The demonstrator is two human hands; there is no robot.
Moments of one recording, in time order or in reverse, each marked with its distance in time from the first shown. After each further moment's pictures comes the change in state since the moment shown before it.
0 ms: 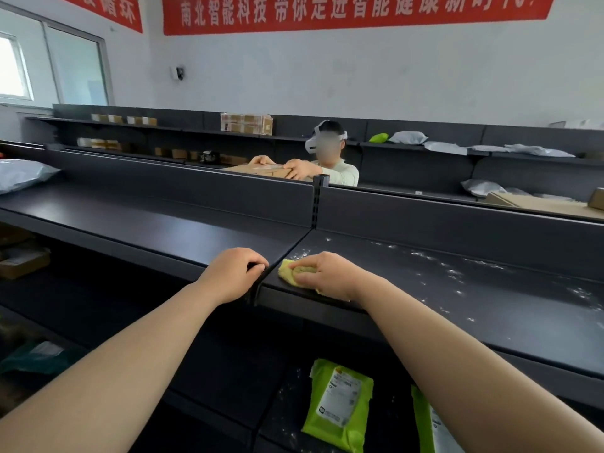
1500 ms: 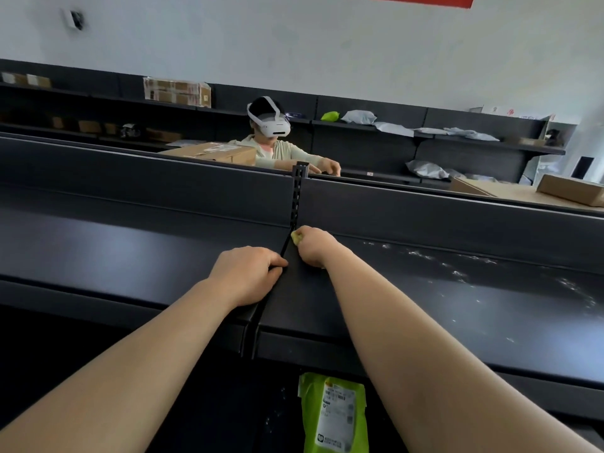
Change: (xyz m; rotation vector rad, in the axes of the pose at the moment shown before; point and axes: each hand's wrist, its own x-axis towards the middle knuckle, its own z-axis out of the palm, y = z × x) left_hand 0.099 -0.014 0.033 0.173 -0.203 0.207; right_hand 0.154 0.039 -0.007 -0.199 0.117 0.534
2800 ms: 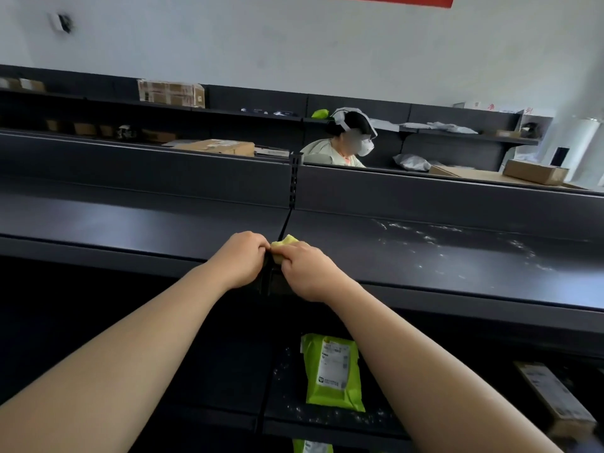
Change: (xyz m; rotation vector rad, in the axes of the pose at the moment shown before) left_hand -0.079 0.007 -0.026 -0.263 0.042 -0.041; right_hand -0.183 -0.033 0.030 0.093 0.132 -0.277
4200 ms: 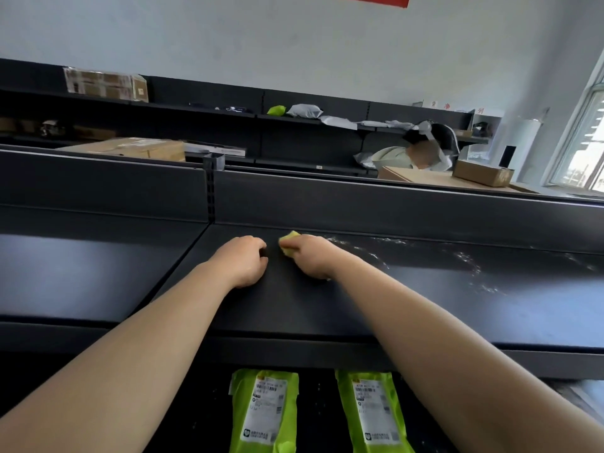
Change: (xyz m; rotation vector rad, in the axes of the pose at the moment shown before) left_hand 0.129 0.110 0.088 0.176 -0.167 -0.028; right_hand 0.072 0.200 -0.070 -0.078 -0.127 0.153
